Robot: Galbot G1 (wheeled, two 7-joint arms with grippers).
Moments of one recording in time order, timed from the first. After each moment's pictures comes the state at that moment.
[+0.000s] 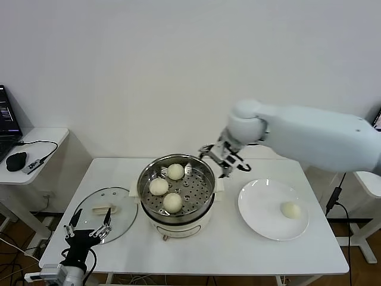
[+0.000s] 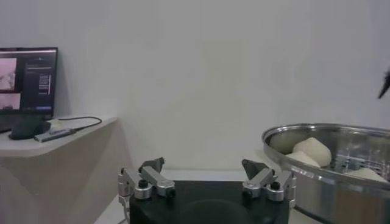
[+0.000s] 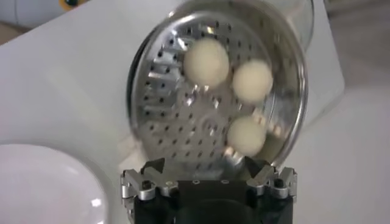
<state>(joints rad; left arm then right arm) 1.72 -1.21 -0.69 -2.16 -0.37 0.05 -0.12 0.64 0.83 -1.28 1.60 0.07 -0.15 -1.04</state>
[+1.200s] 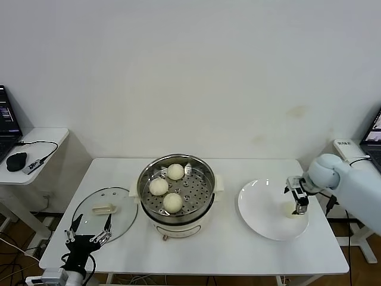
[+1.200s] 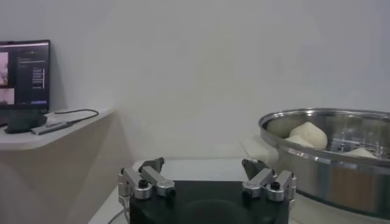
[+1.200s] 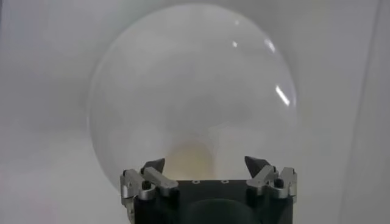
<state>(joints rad) 1.75 -1.20 -0.69 -2.15 -0.35 0.05 -0.12 -0.09 0.59 -0.71 1.29 -0.24 -0.21 -1.09</state>
